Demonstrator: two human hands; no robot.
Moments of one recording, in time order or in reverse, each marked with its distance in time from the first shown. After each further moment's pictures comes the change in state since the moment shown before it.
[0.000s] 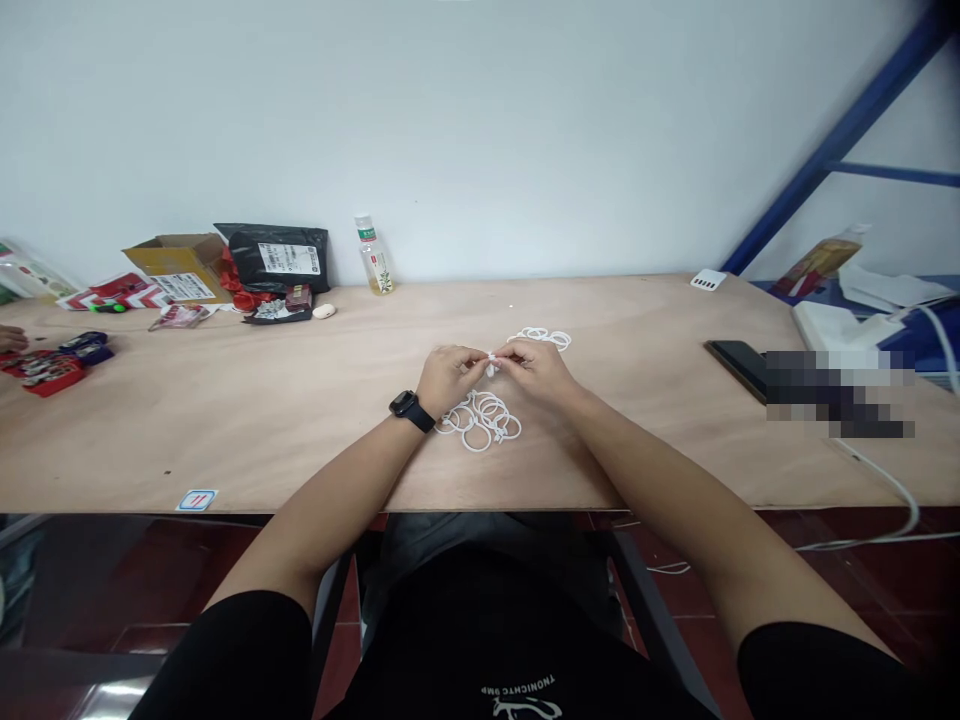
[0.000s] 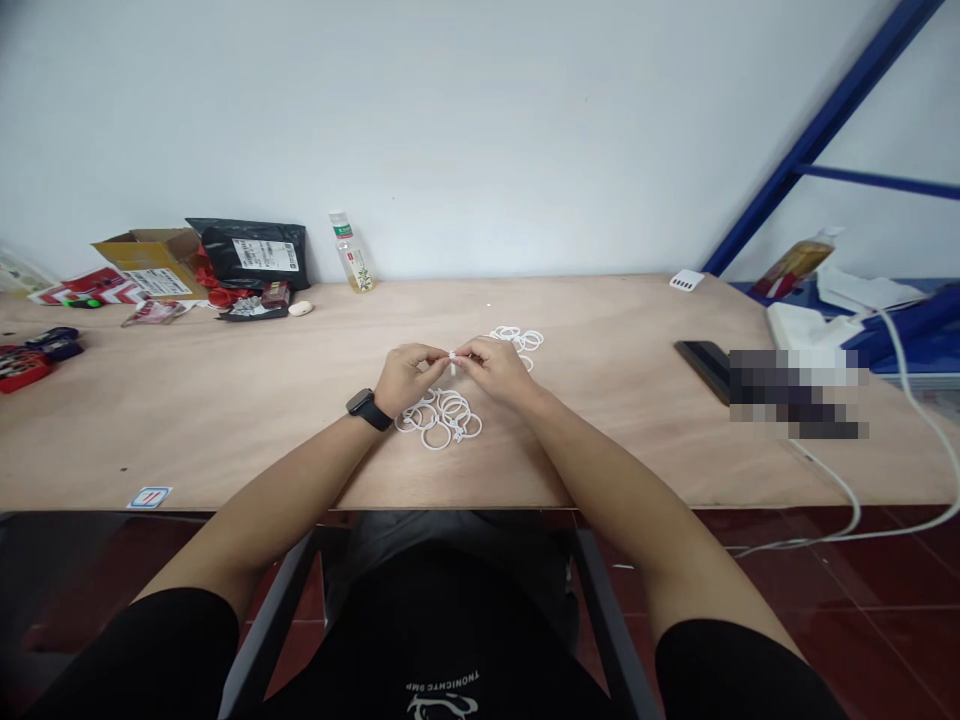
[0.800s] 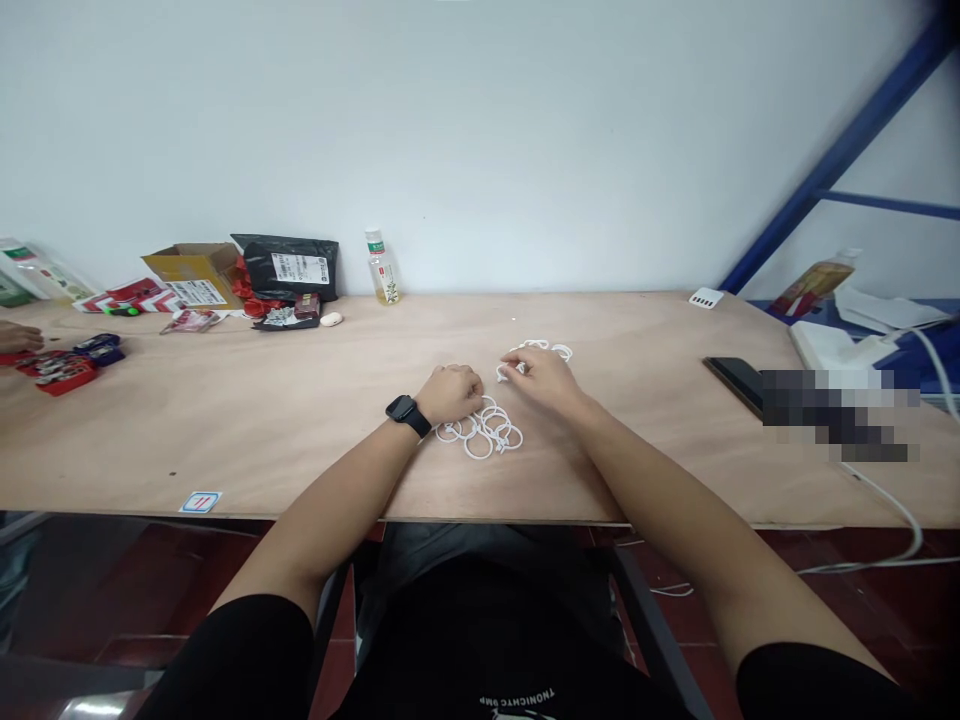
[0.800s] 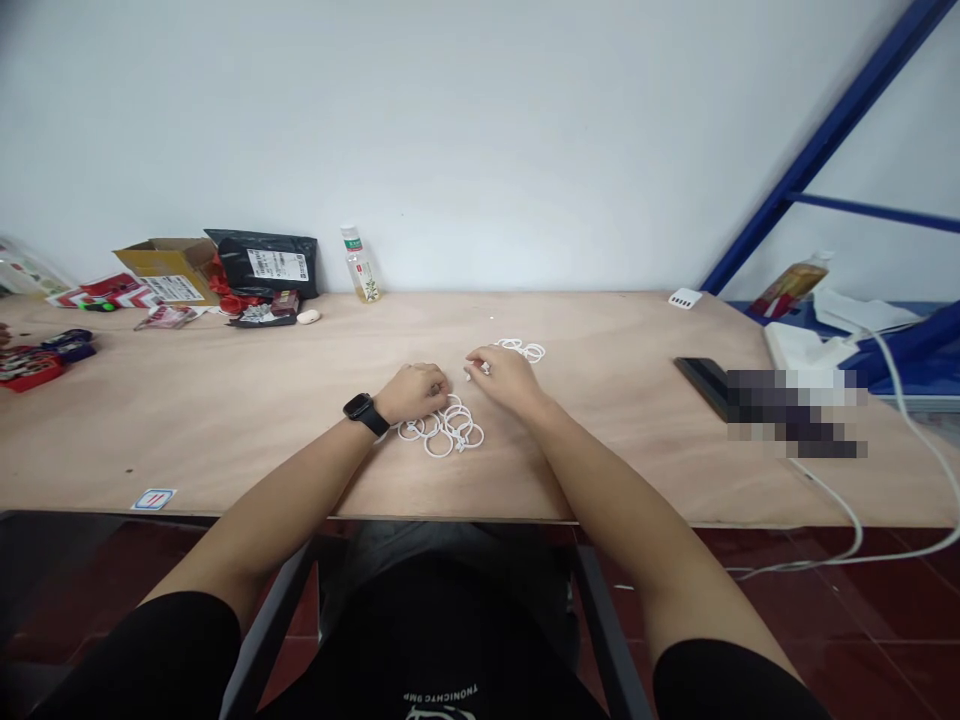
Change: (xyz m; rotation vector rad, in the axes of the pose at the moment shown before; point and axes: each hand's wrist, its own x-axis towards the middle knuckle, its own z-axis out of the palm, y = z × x) left_hand 0.001 -0.003 -0.011 0.323 -0.534 -0.041; right_hand 0.004 0.011 -0.005 -0.346 -0.064 0.115
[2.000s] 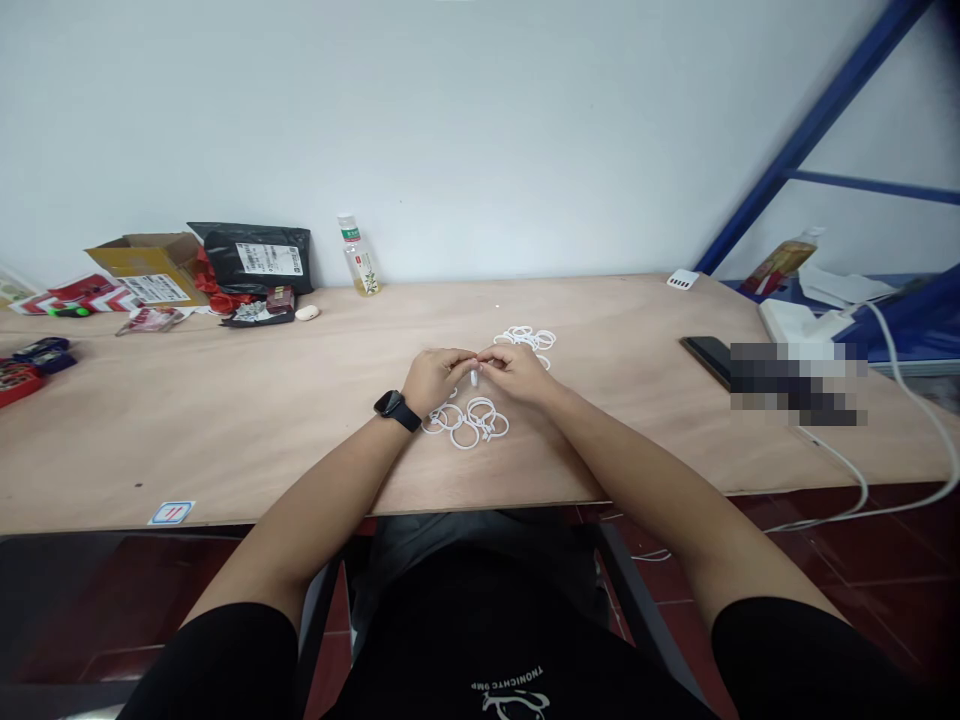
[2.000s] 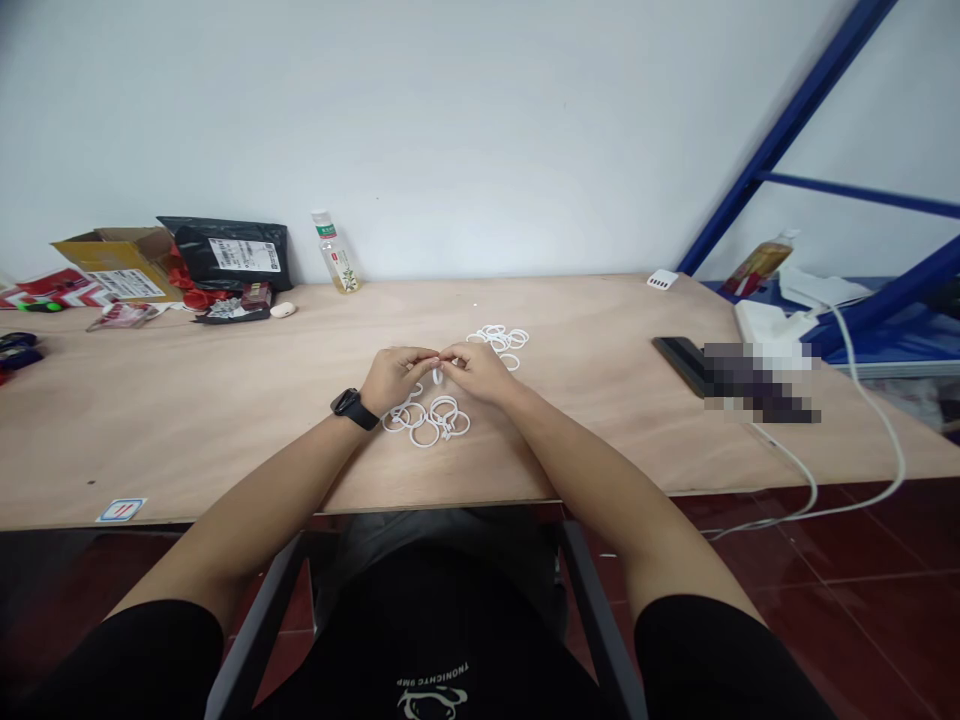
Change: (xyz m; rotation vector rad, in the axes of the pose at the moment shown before) left_hand 0.004 0.002 0.005 -0.352 0.402 0.062; right_hand -0.004 -0.012 0.011 0.333 -0.011 -0.049
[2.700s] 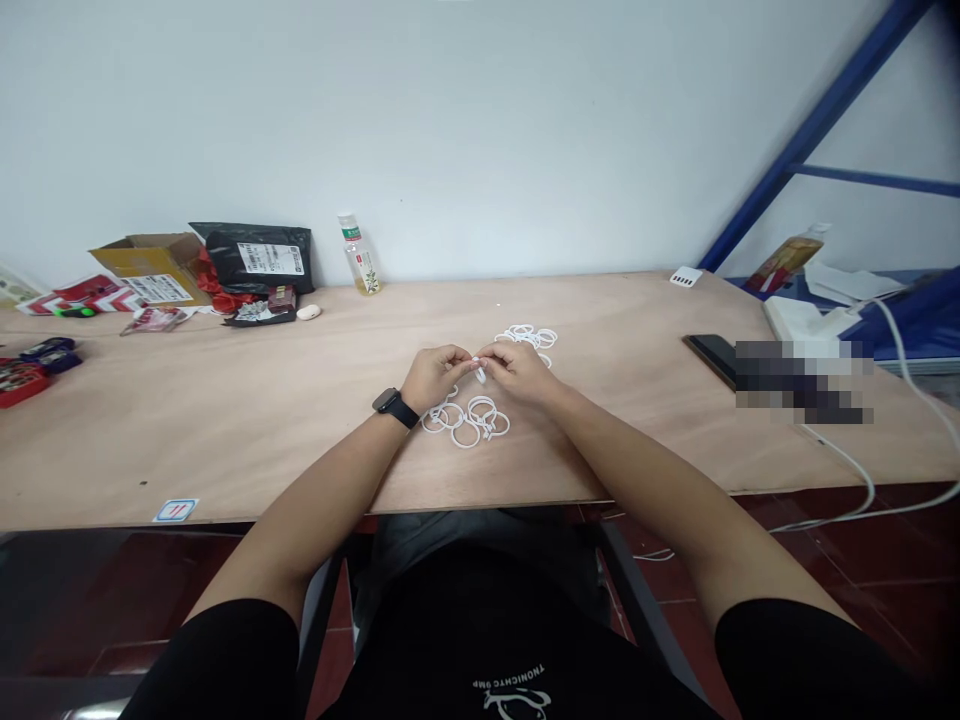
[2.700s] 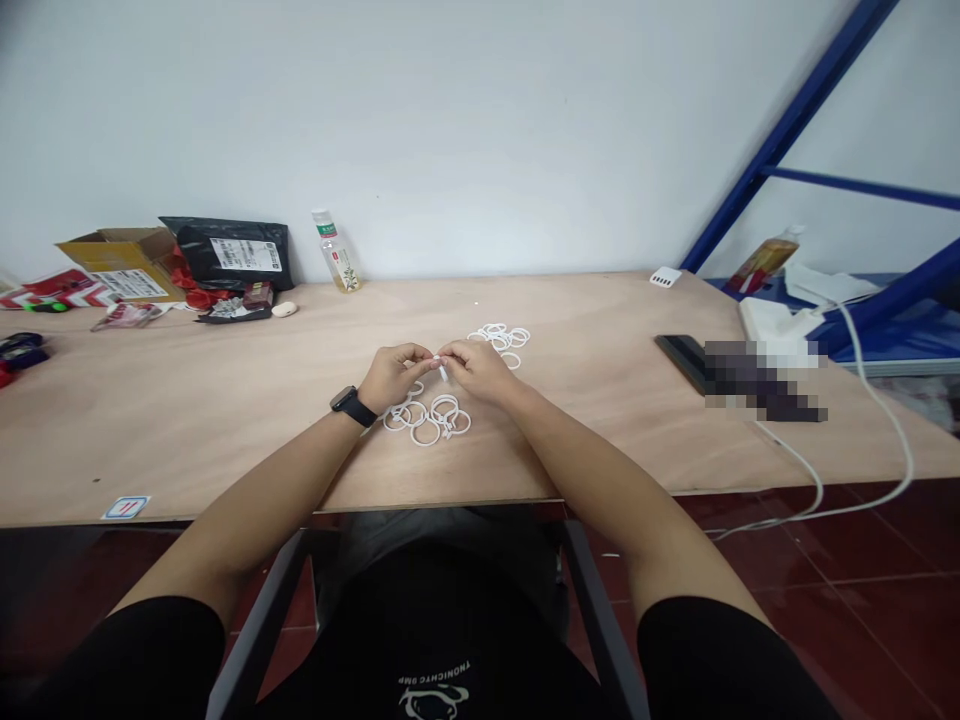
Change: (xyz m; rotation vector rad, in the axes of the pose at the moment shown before) left_hand -0.002 -0.007 0.004 -0.180 0.033 -0.111; right_hand -0.001 -0.004 -0.004 -0.030 -0.008 -0.061
